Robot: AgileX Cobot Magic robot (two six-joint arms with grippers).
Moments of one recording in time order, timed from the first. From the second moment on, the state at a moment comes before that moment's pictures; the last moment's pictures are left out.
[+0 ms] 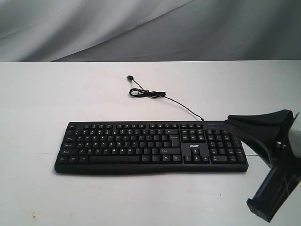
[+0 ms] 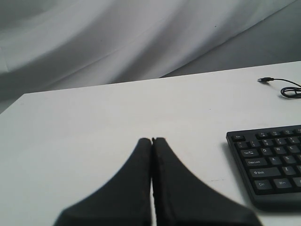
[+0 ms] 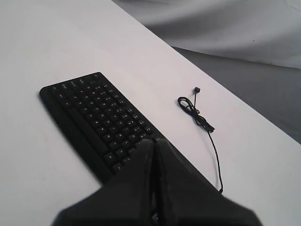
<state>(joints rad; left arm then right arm) 0.13 0.00 0.00 0.17 0.28 -0.04 0.70 0.77 -0.44 0.09 0.12 -0.39</state>
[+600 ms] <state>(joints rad) 0.13 0.00 0.00 0.17 0.28 -0.04 0.46 0.42 -0.32 0.10 0.12 -0.33</state>
